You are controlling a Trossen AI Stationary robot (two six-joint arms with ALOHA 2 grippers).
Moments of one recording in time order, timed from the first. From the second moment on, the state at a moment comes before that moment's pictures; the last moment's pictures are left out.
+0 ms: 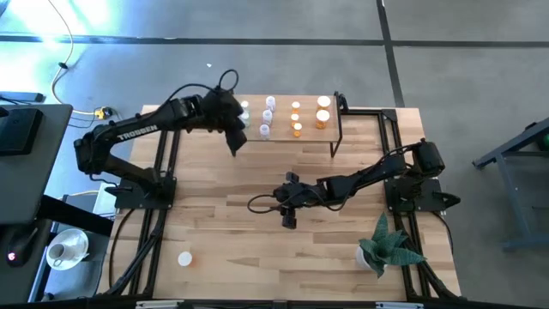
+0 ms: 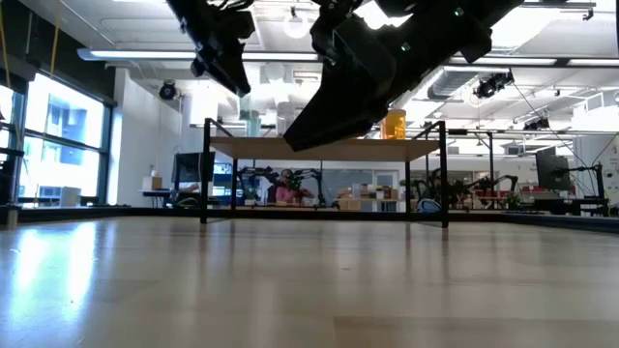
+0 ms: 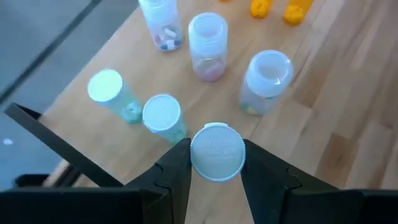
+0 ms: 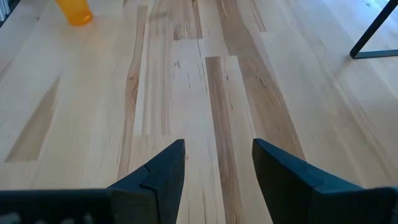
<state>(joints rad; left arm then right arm) 0.55 1.34 1.26 -0.78 -0.13 -0.03 0.19 1.79 1.02 0.15 0.19 0.16</state>
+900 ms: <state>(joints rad) 0.62 1.43 1.26 -0.76 -0.05 -0.08 0.19 1.69 1.02 0.05 0.19 0.18</state>
